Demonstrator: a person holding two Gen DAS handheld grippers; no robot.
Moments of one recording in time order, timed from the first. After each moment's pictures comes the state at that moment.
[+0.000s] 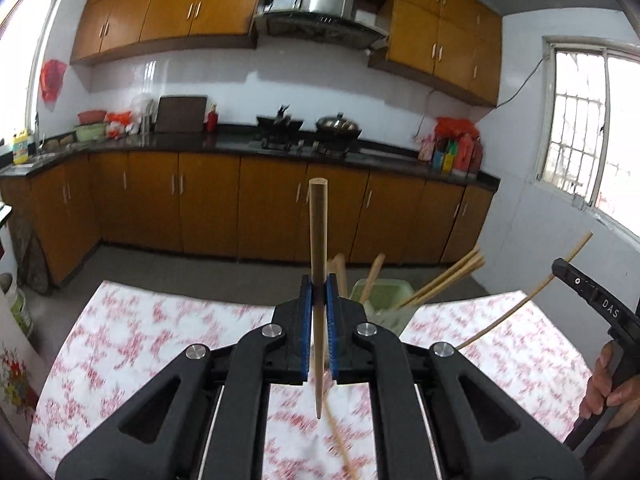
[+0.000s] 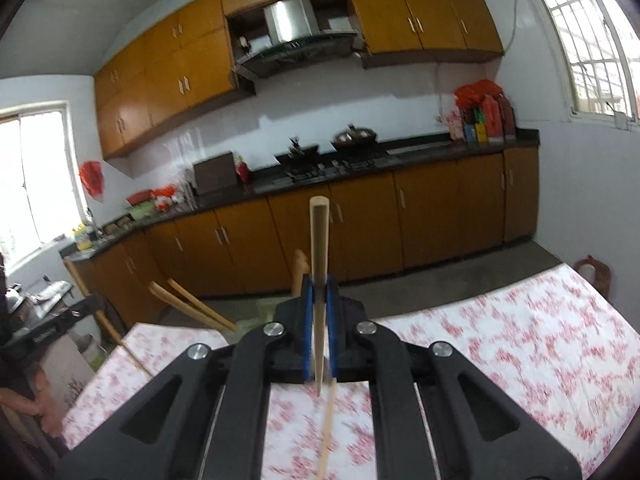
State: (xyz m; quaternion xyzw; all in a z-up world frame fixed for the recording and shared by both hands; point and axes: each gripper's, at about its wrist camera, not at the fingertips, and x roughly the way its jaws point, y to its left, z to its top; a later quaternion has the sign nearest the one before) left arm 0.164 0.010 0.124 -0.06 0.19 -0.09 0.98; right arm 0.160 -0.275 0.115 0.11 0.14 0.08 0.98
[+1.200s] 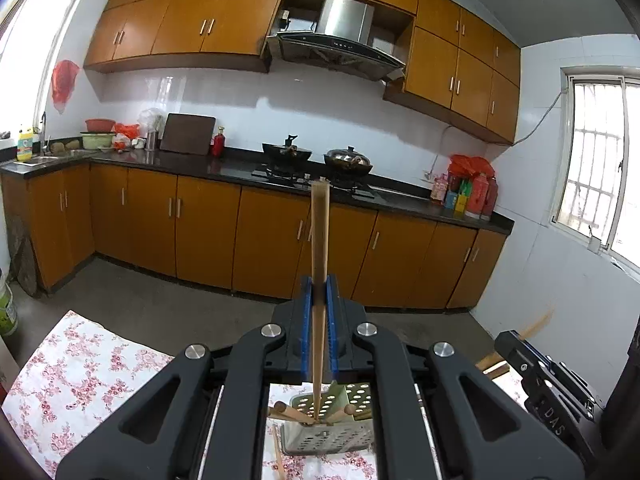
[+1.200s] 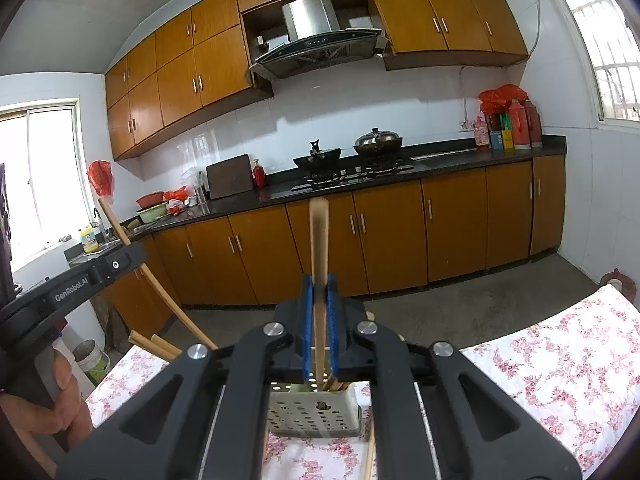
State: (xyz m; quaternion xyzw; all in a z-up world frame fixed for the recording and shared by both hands) left arm 0.251 -0.027 0.131 -0.10 0.14 -0.06 0.98; right arm 0.261 -0.228 0.097 0.10 0.14 0.09 0.98
